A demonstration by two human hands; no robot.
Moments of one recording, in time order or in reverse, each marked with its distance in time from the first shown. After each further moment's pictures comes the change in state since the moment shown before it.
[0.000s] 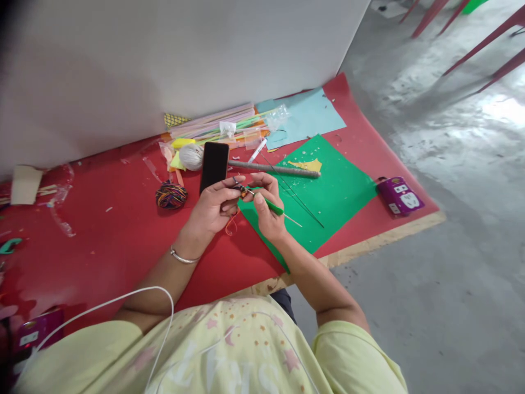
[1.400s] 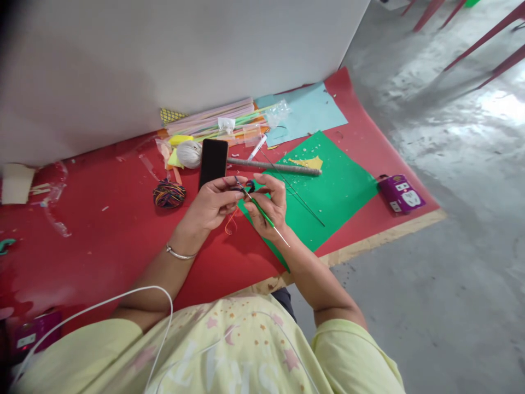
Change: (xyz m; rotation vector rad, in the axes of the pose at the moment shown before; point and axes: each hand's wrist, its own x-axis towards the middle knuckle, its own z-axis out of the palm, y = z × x) left_hand 0.005 0.001 -0.011 0.136 -0.068 0.005; right_hand -0.005 0.013 -0.009 -0.296 -0.010 -0.335
